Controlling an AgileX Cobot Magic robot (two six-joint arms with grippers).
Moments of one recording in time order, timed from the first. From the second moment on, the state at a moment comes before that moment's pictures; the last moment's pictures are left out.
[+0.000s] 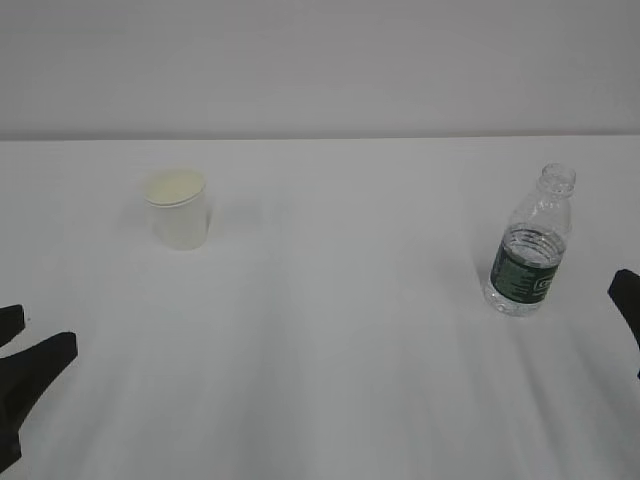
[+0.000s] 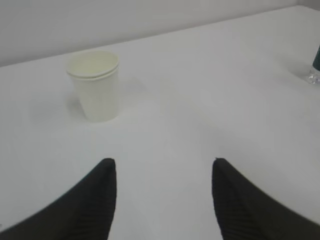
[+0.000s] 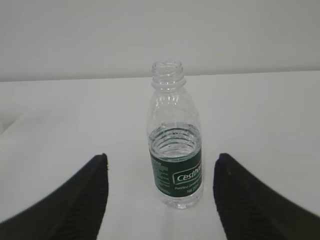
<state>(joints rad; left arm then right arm) -0.43 1.14 0.01 0.03 -0.80 -0.03 0.25 1.03 0.00 0.11 -0.76 0.01</state>
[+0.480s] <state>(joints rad) -0.43 1.15 0.01 0.05 -0.86 -0.16 0.25 1.03 0.00 0.11 -0.77 0.01</state>
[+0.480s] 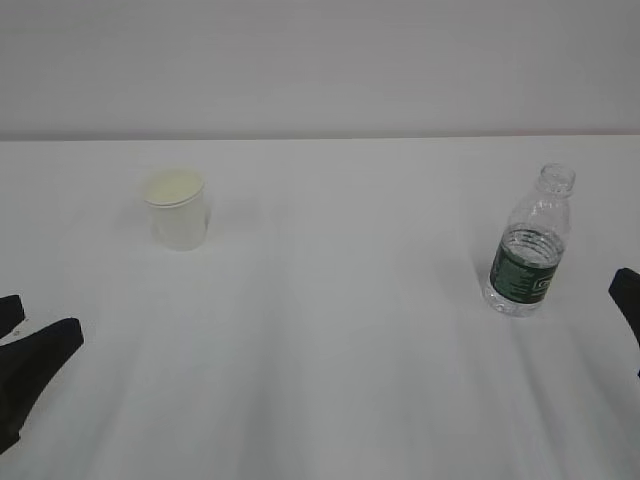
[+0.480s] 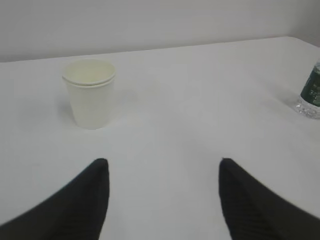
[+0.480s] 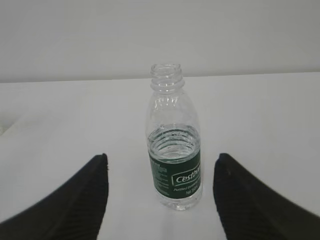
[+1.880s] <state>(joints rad) -0.43 1.24 0.01 -0.03 -0.92 -0.10 0.25 1.32 0.00 -0.05 -0.93 0.00</state>
